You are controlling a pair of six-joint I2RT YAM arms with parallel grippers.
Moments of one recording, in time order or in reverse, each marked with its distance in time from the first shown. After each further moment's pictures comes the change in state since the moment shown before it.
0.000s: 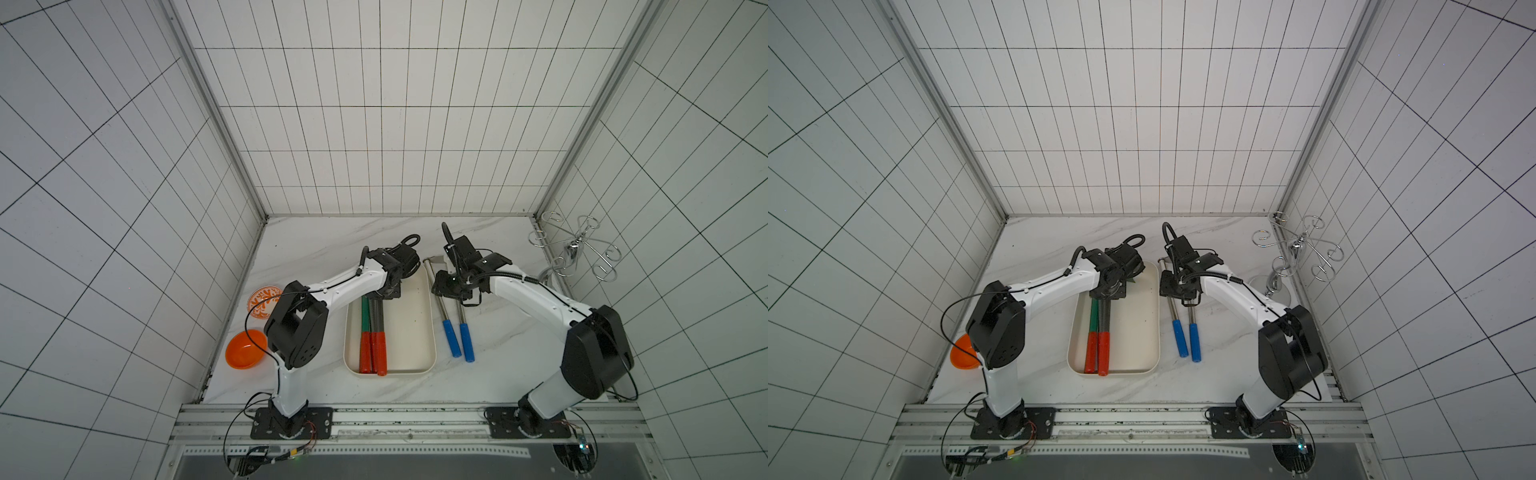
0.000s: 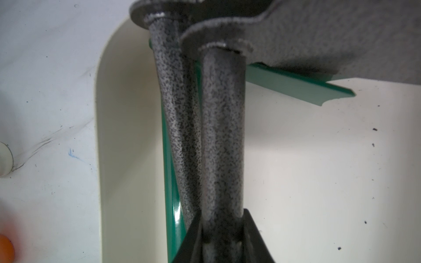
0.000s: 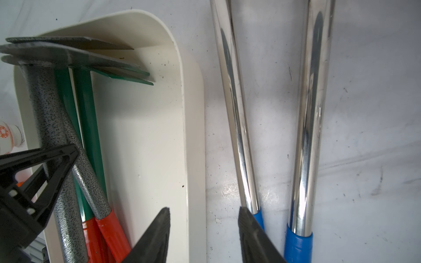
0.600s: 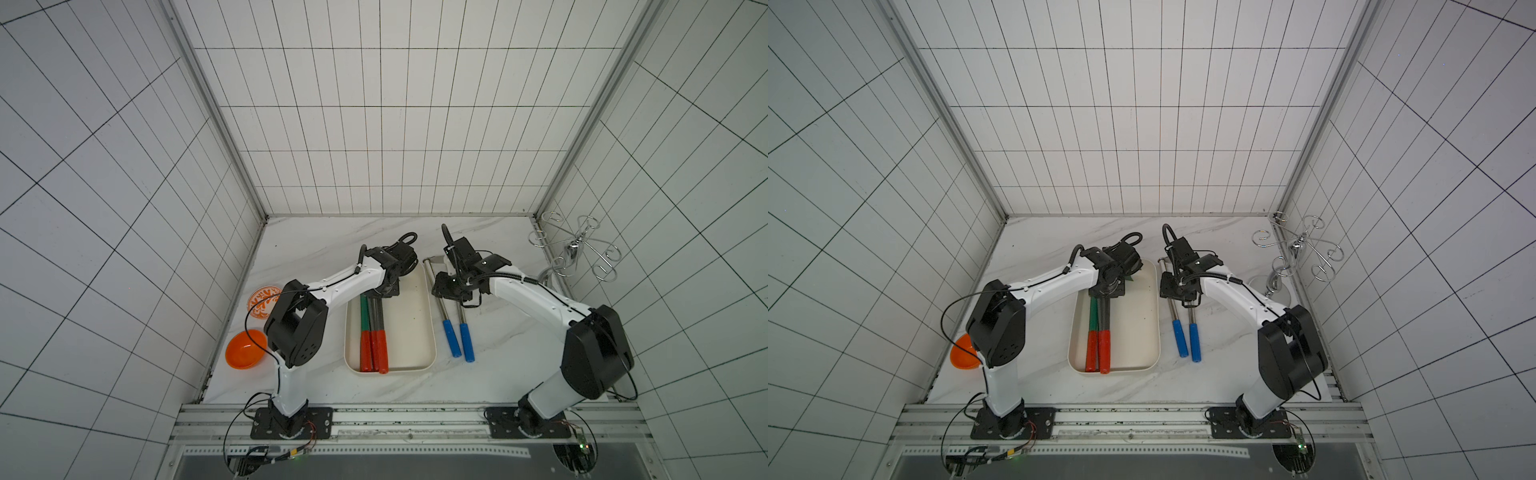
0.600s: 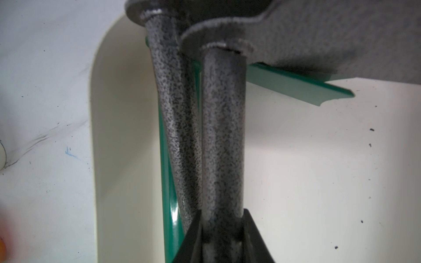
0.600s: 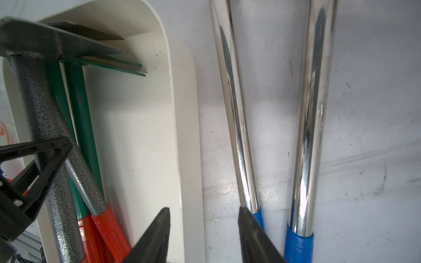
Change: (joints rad) left arm 0.027 0.007 0.007 0.004 0.015 -0.023; right arm 0.000 0.000 -0.021 0.008 -0.005 0.000
